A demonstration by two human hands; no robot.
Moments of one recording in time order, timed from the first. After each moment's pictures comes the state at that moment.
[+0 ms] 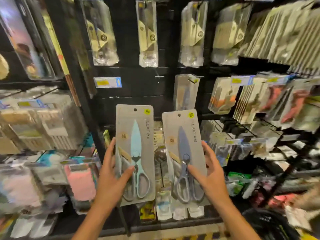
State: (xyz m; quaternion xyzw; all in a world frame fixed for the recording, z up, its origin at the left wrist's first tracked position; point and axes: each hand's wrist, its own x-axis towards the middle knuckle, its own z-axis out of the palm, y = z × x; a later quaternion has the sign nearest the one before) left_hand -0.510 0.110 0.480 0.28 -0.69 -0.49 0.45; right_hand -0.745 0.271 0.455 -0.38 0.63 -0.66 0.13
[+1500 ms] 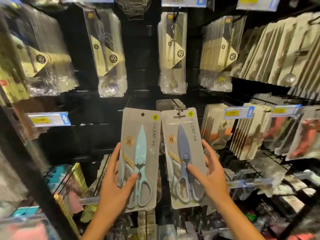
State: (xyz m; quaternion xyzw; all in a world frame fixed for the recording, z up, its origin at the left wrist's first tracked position) left_hand -0.719 0.024 0.508 0.26 -0.72 -0.45 0.46; right_hand -0.950 0.164 0.491 -0.40 0.59 -0.69 0.11
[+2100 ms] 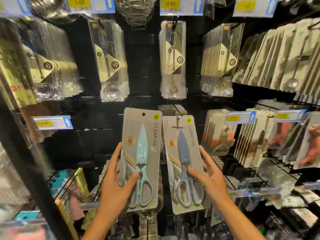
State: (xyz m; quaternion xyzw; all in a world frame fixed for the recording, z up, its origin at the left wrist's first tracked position) left_hand -0.729 0.022 0.509 0.26 -0.72 -0.44 0.47; right_hand -0.975 0.151 0.477 -0.38 0.57 -0.70 0.19
